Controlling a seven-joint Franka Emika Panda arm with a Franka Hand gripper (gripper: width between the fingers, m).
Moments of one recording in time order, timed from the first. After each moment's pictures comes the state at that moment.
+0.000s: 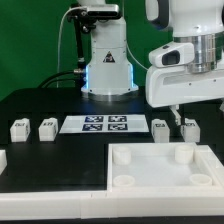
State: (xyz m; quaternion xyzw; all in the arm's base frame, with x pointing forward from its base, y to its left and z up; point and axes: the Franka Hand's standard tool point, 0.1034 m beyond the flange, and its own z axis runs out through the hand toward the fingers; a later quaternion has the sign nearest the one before) arm 0.454 0.165 0.055 -1.00 -0.03 -0.02 0.05
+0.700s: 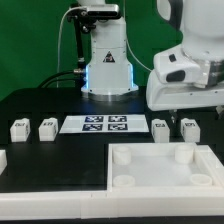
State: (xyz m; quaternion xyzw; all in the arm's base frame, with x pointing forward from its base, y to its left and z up) arm 0.430 0.165 0.046 -0.97 -0.02 0.23 0.03
